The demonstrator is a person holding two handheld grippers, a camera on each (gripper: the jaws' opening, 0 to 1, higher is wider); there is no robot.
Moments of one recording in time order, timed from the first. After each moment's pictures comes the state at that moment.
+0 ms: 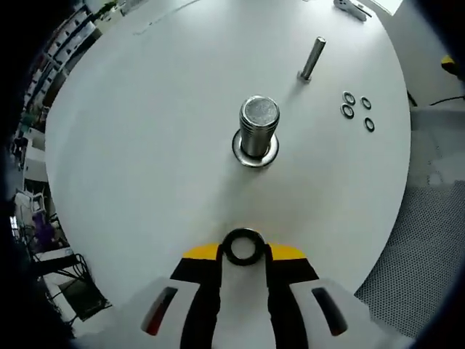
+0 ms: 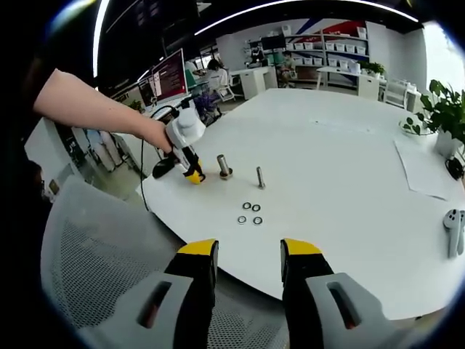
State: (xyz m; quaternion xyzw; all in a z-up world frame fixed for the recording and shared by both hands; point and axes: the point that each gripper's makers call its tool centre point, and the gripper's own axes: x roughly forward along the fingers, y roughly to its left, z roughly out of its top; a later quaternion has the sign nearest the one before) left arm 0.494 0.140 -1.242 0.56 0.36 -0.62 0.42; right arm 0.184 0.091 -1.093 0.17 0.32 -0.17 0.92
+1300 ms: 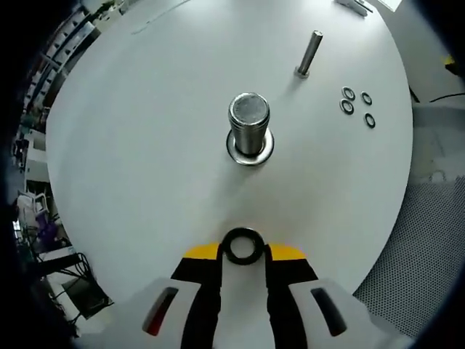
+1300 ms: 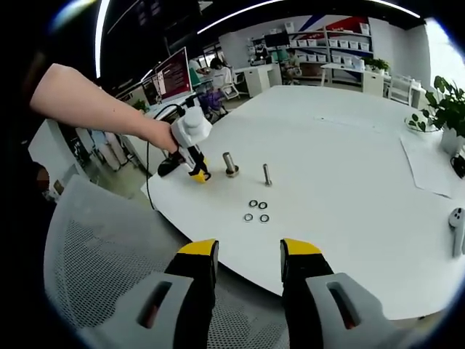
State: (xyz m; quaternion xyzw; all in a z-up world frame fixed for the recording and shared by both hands) left arm 0.486 0.139 -1.239 0.57 0.35 -0.62 0.41; right arm 0.187 0.097 -1.096 0.18 0.33 -0.16 0.92
